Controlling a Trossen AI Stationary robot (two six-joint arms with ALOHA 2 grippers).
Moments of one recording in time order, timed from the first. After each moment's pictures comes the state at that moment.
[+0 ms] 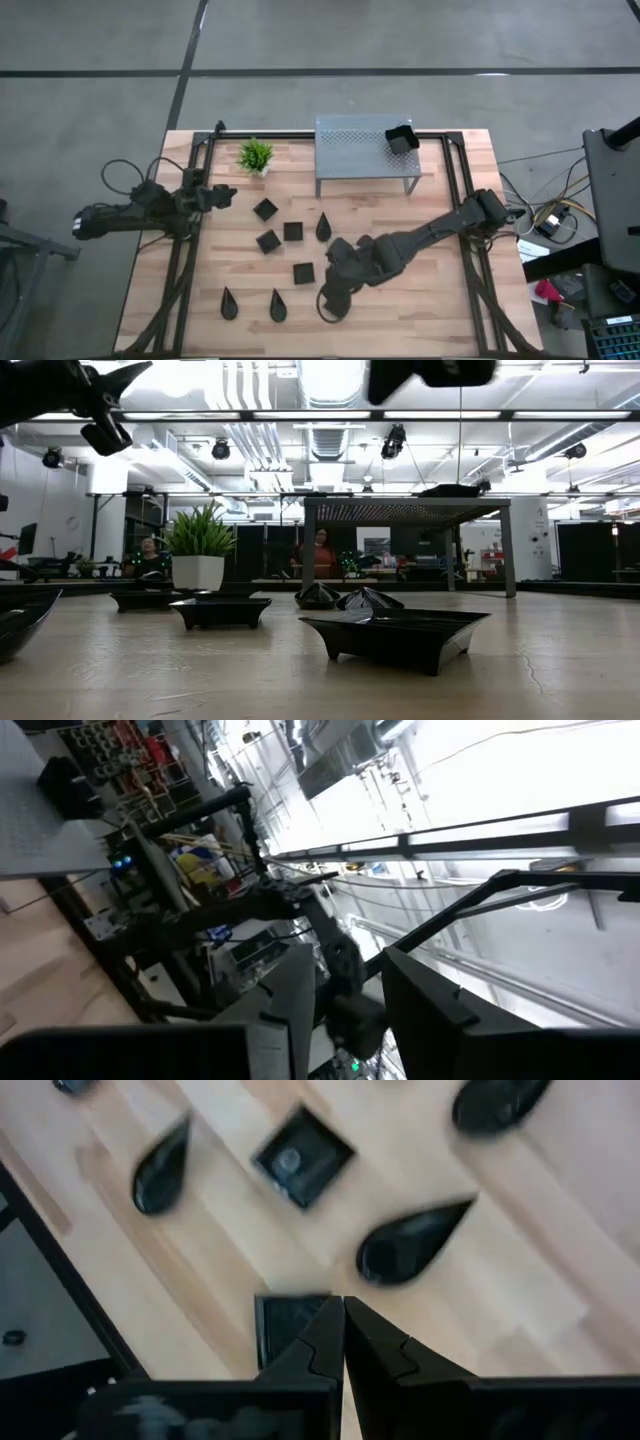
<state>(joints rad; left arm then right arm) 0.06 0.10 0.13 0.34 0.00 -1.14 0.44 1.97 1.82 -1.06 0.21 1.14</state>
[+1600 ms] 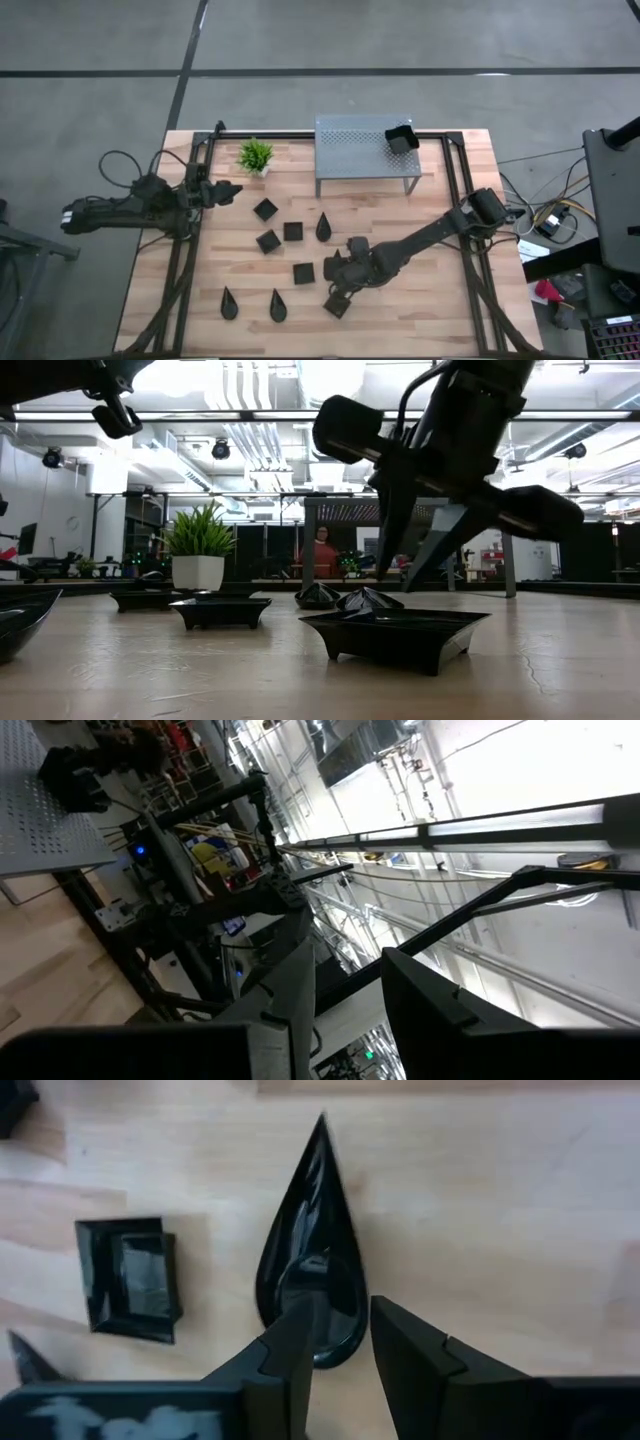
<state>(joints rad) 0.06 0.30 0.26 0.34 0.00 -1.14 0.41 1.97 1.31 -0.57 0.29 1.91</state>
